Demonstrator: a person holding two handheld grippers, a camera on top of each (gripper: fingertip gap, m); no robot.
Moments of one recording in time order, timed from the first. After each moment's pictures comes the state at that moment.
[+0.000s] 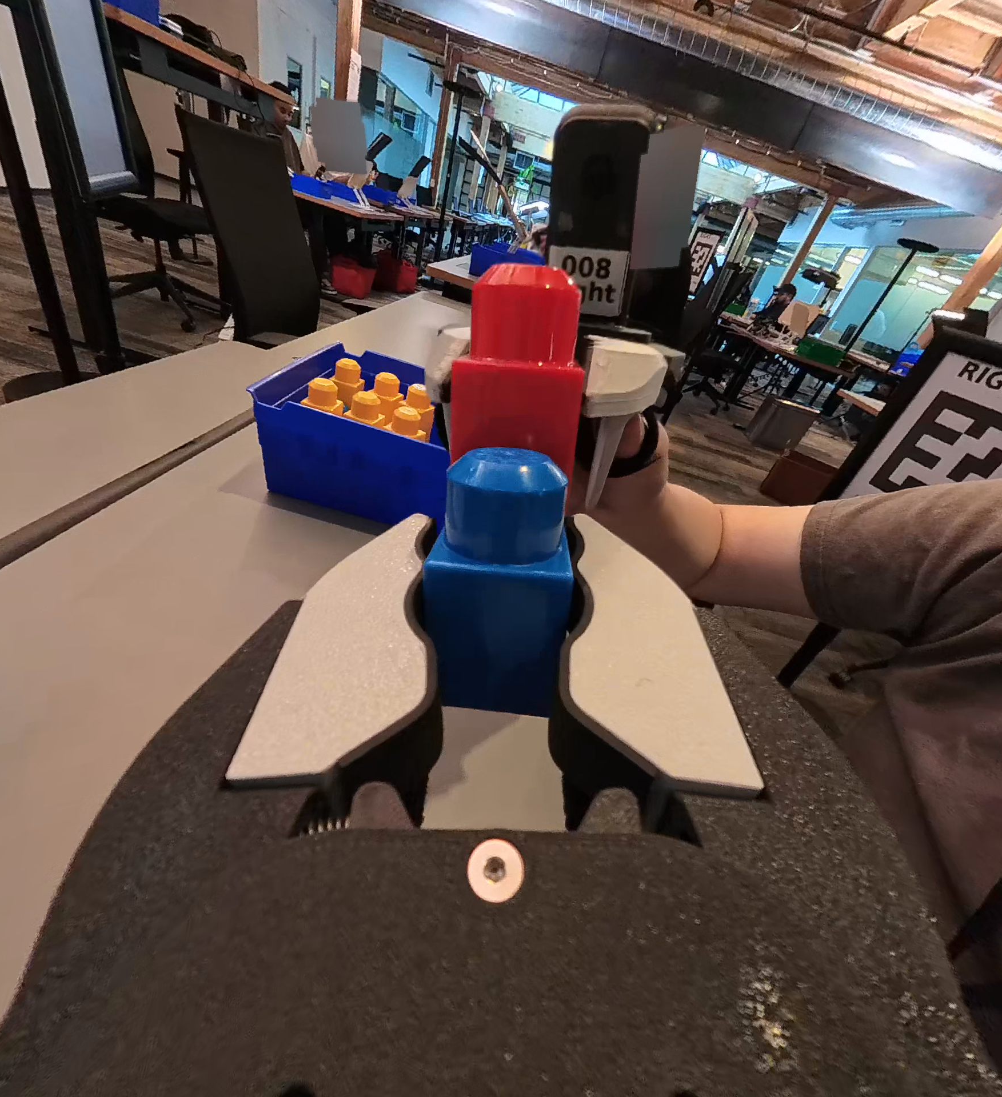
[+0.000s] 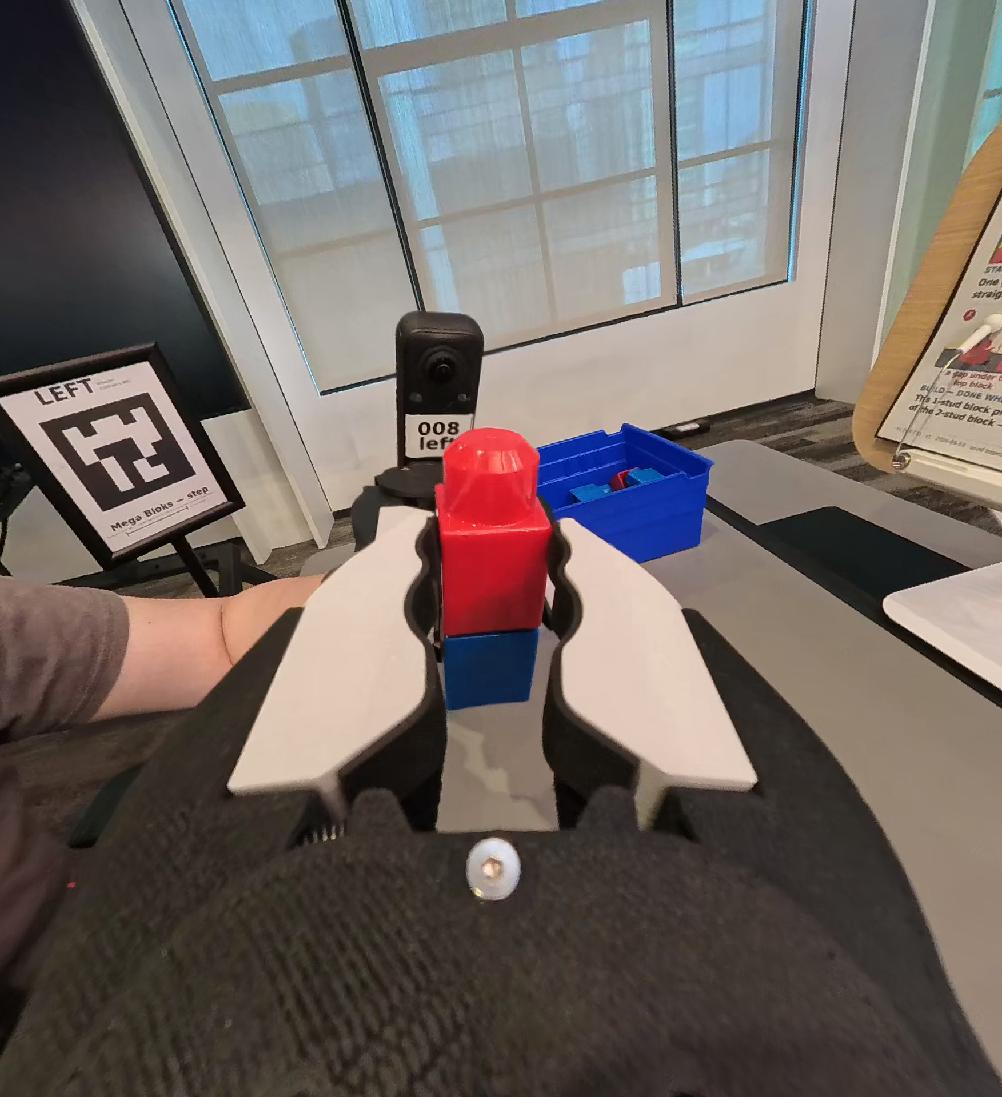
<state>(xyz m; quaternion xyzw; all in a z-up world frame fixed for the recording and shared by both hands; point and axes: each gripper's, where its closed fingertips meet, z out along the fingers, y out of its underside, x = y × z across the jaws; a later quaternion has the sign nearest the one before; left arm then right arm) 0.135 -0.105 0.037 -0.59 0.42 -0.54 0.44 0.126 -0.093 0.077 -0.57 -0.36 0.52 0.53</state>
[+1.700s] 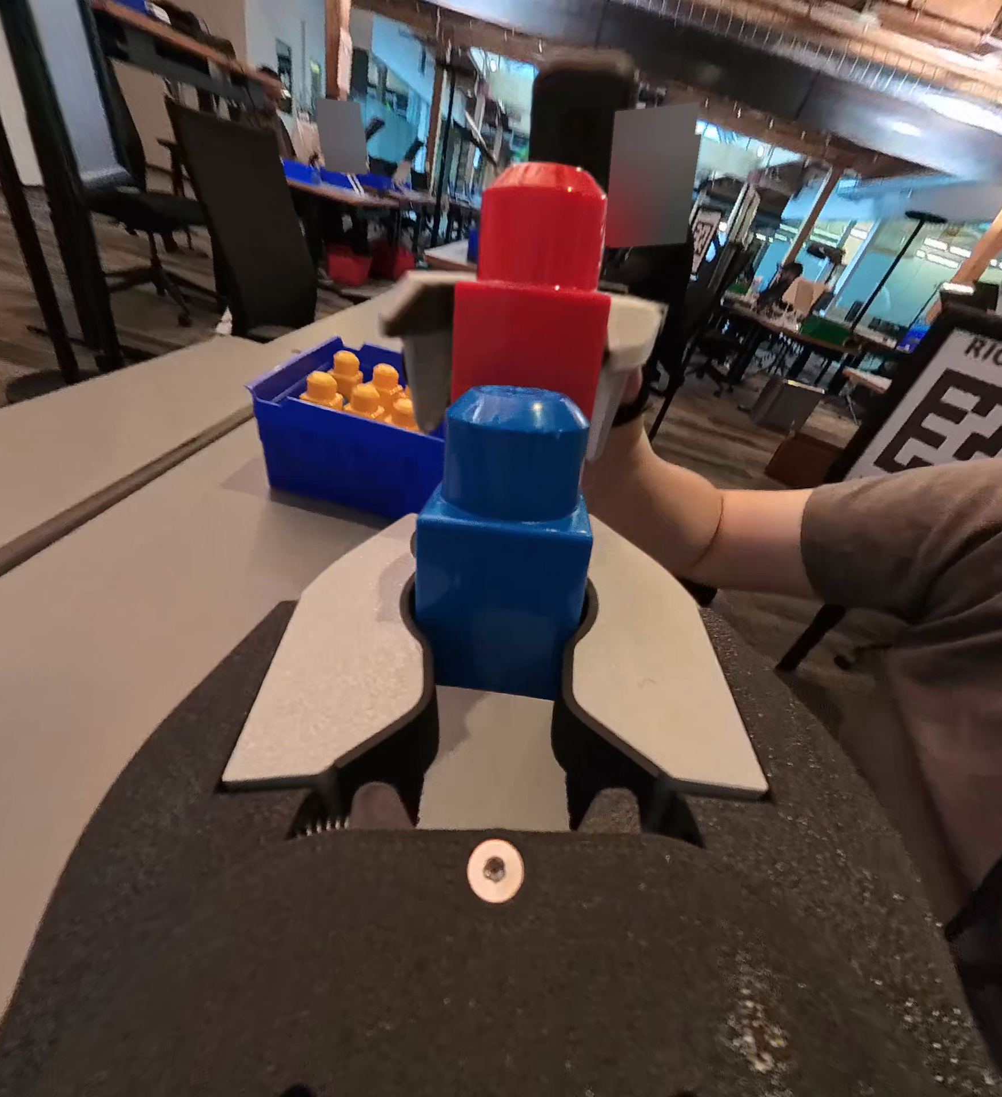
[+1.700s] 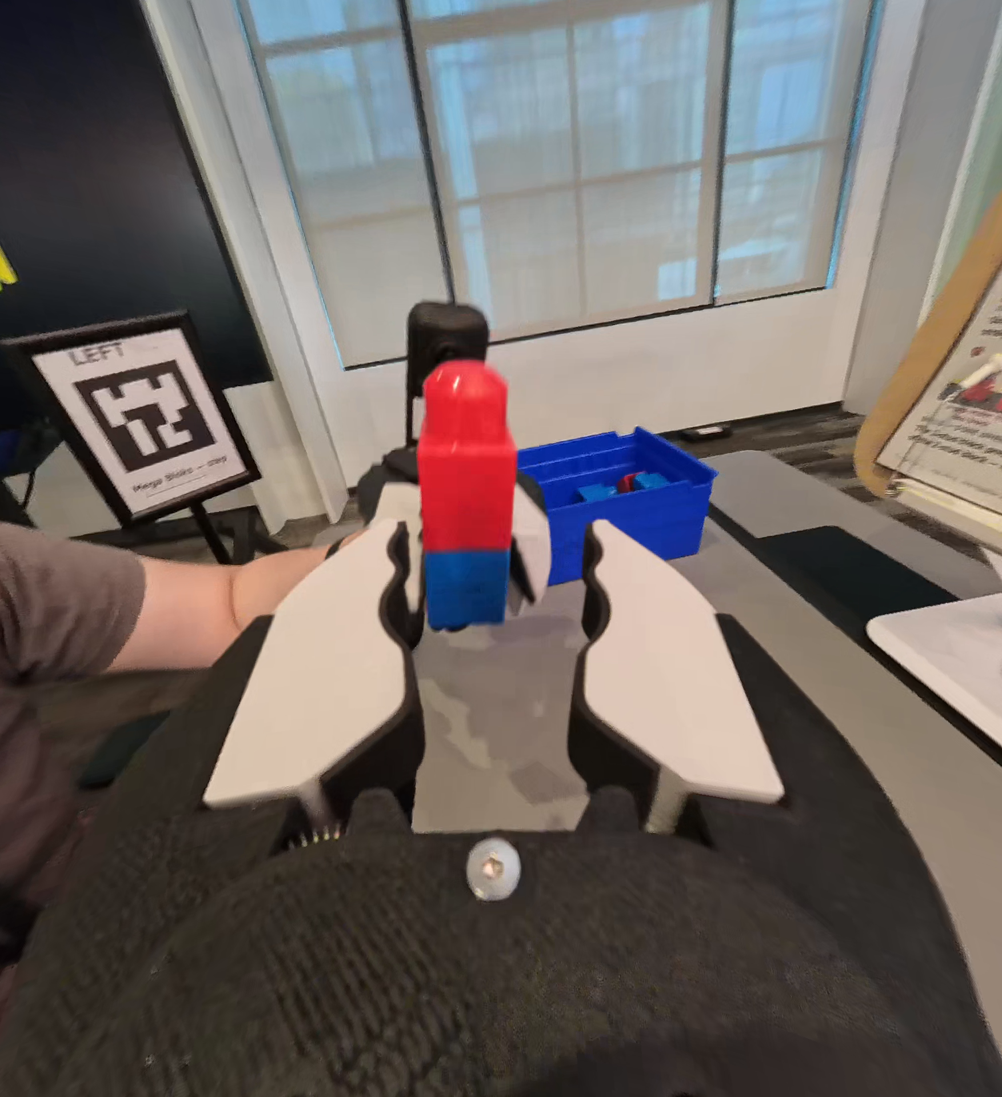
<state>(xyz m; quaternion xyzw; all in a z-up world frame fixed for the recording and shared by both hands) 0.134 -0.106 0.036 -0.59 0.44 -0.53 0.43 0.140 -0.089 0.085 -0.55 -0.40 0.51 0.53</state>
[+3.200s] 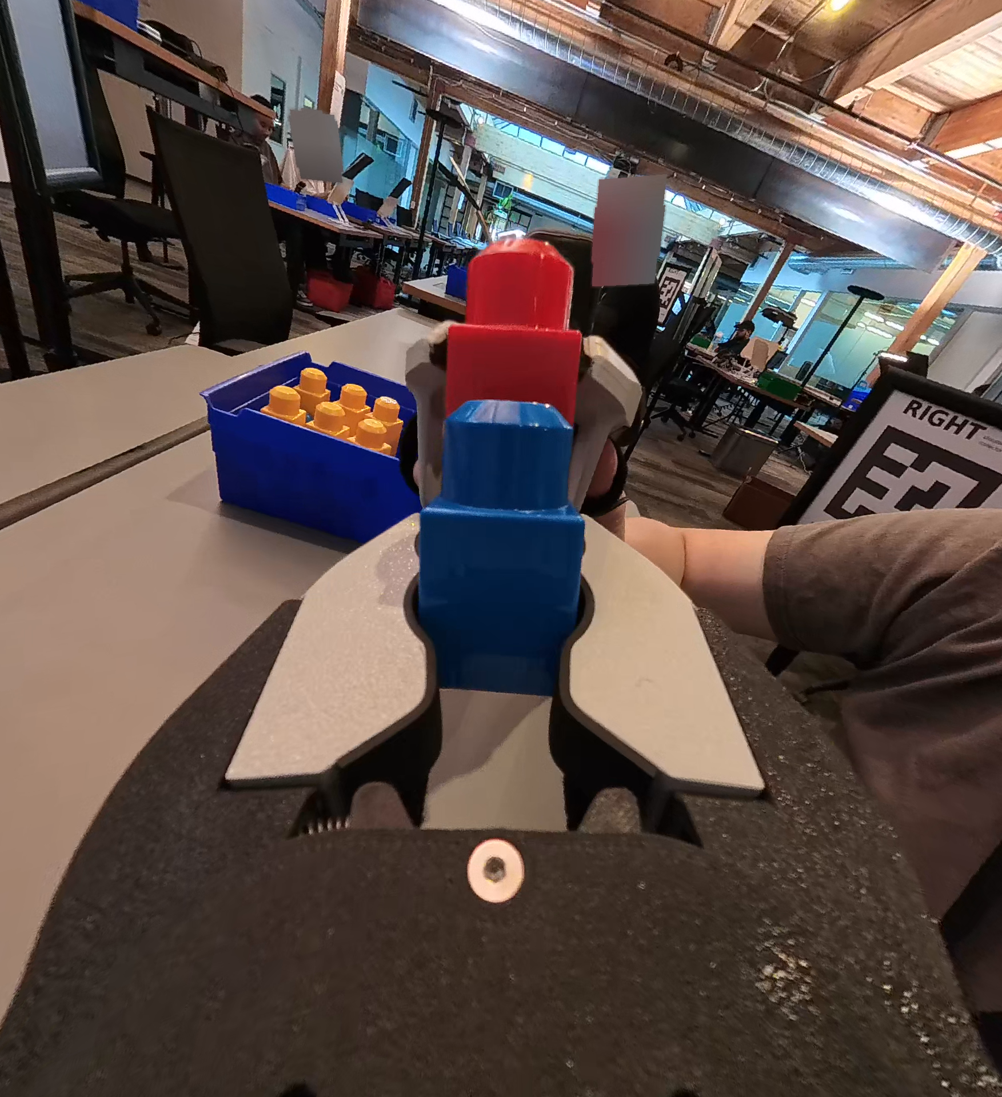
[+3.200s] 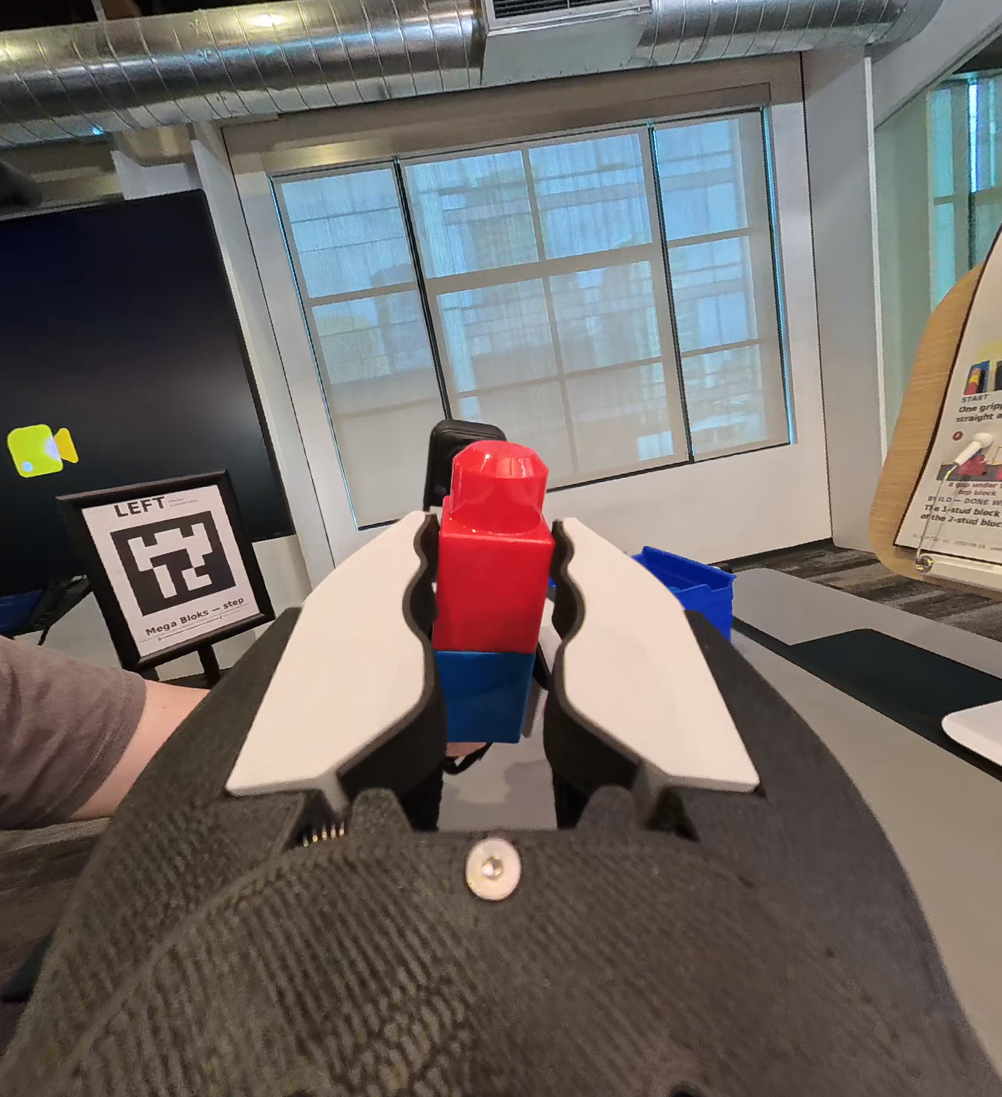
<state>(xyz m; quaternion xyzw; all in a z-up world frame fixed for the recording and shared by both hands) 0.147 -0.119 0.041 -0.58 0.40 -0.57 0.42 0.135 -0.102 0.091 -0.47 -0.30 0.58 0.60</state>
